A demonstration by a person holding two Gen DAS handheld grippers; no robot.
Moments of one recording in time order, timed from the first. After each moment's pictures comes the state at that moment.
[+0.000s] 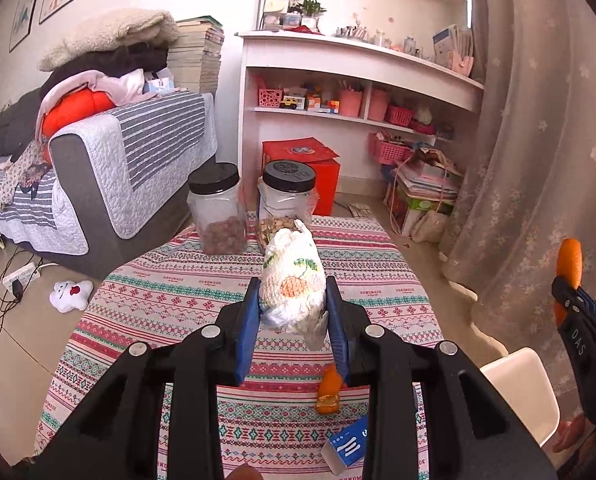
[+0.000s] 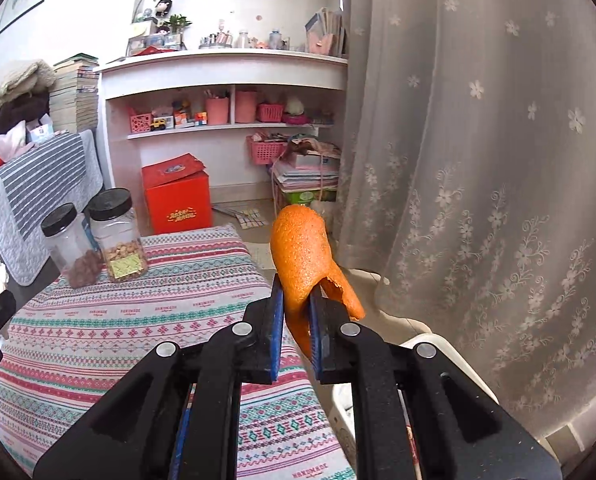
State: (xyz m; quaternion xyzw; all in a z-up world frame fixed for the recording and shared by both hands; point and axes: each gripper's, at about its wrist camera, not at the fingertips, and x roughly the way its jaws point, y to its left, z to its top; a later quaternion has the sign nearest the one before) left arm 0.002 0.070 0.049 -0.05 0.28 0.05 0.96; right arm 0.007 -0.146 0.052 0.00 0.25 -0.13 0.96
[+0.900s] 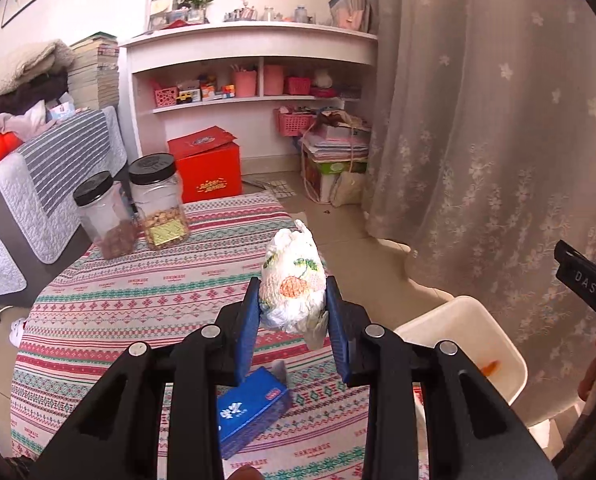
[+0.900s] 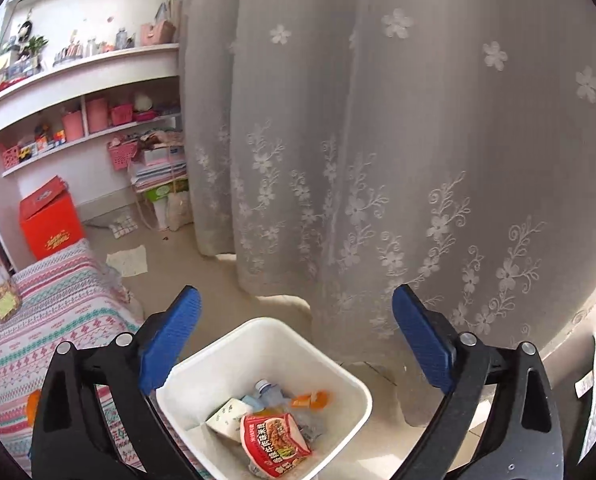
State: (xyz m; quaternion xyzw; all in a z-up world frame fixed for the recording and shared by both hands) left arm -0.003 -0.077 0.037 0.02 0.31 -0.09 0.95; right arm -0.046 -0.316 0.048 0.07 0.26 -0.34 0.90
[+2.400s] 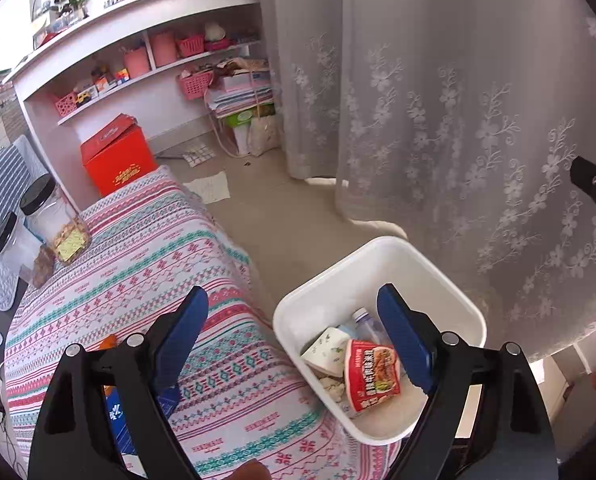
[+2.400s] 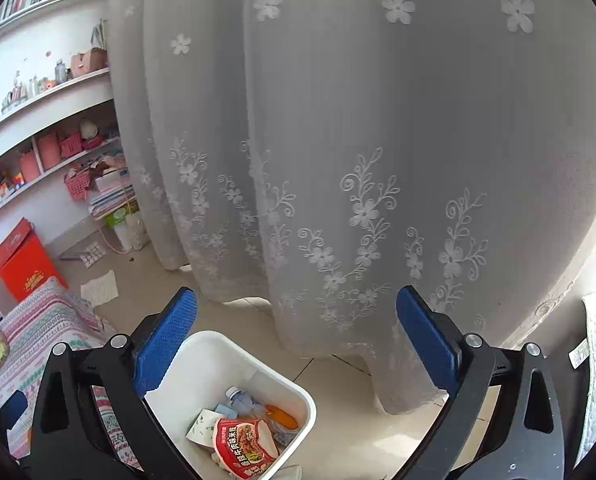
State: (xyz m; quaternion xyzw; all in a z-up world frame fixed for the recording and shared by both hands) left arm 0.013 -0.217 -0.002 0.13 0.40 -0.18 0.89; right arm -0.074 -0.369 0.050 0.12 0.27 -0.37 0.88
